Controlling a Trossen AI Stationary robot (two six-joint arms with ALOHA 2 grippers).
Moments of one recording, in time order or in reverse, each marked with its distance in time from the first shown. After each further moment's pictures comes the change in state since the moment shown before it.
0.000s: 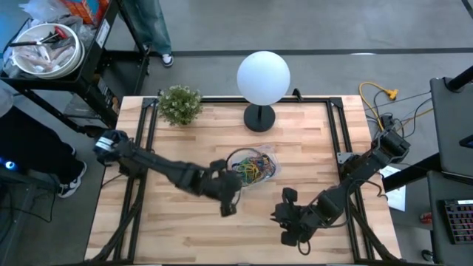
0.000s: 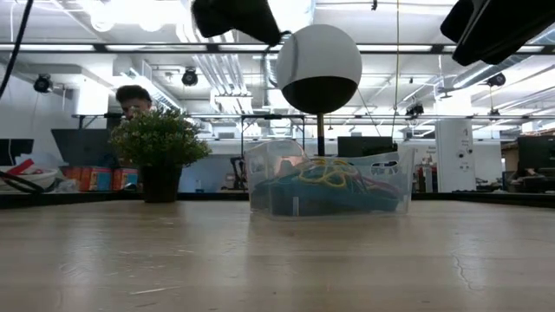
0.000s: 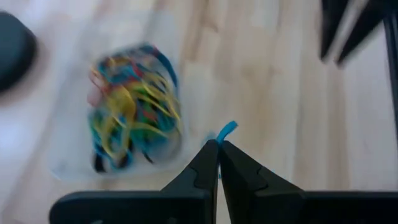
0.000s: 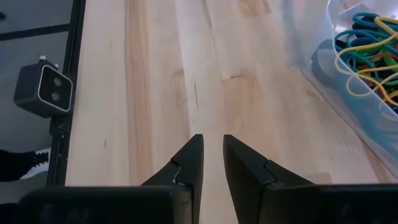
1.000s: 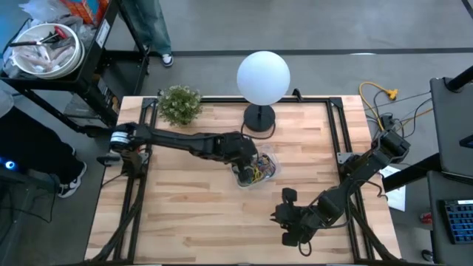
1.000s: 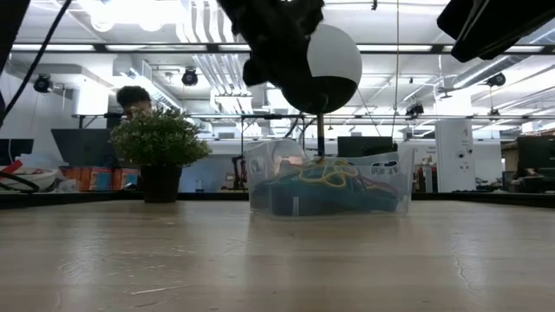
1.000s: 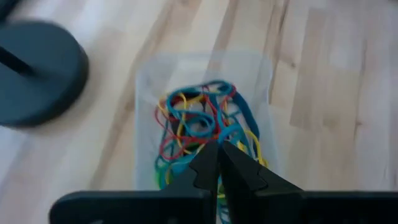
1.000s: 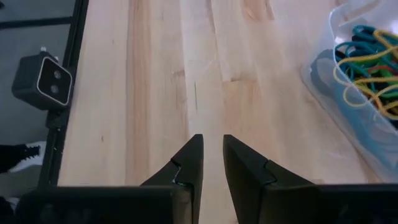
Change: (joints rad) left arm 0.324 0.103 0.064 0.096 0.157 0.191; right arm 0.004 0.000 0.001 0.000 0.009 -0.052
